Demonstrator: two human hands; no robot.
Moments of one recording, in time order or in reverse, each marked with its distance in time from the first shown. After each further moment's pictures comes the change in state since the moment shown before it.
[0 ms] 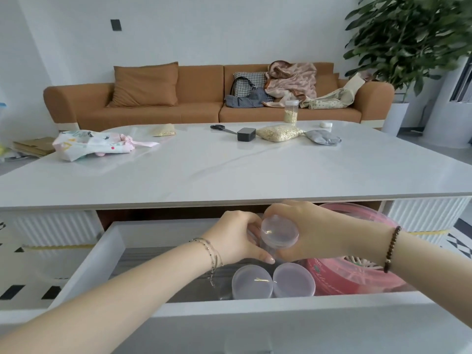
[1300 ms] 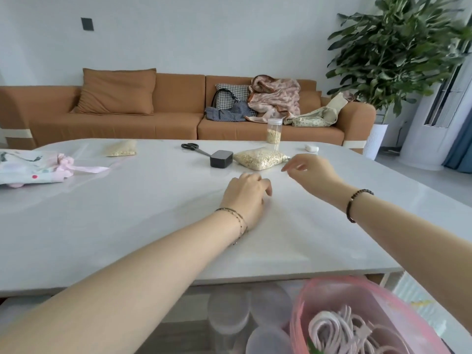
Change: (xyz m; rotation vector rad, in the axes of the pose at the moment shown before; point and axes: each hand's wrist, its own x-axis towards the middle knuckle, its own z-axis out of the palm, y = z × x) left_hand 0.236 0.013 -0.017 0.526 0.399 0.276; right_hand 0.155 0.178 -0.091 0.183 0.599 0.339
